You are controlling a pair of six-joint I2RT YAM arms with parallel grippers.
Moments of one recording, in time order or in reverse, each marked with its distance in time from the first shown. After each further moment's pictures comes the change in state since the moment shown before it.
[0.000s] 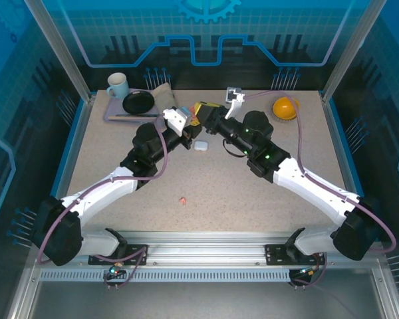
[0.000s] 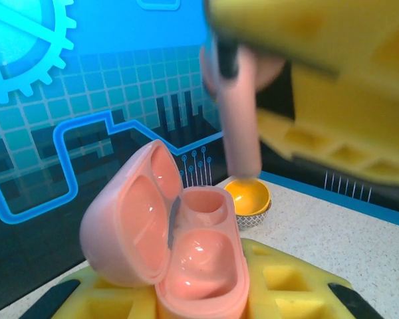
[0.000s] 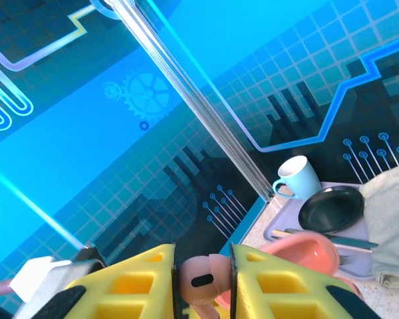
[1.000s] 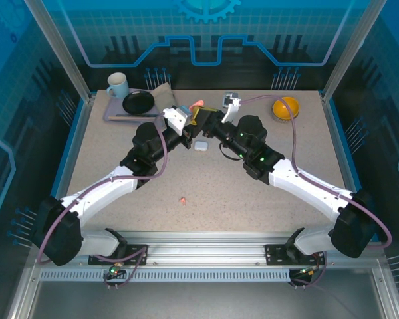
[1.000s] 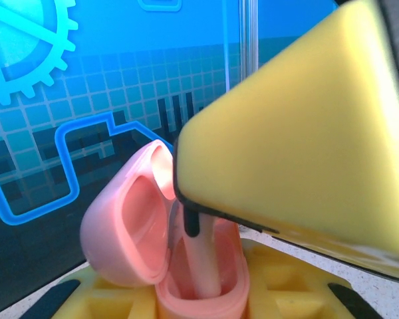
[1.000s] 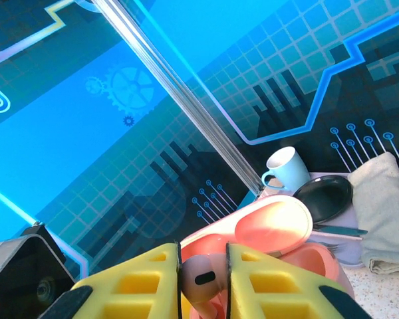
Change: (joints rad) left arm 0.000 0.000 0.010 -0.015 -0.002 -0.001; right arm 0.014 0.025 -0.049 0.050 0.047 0.011
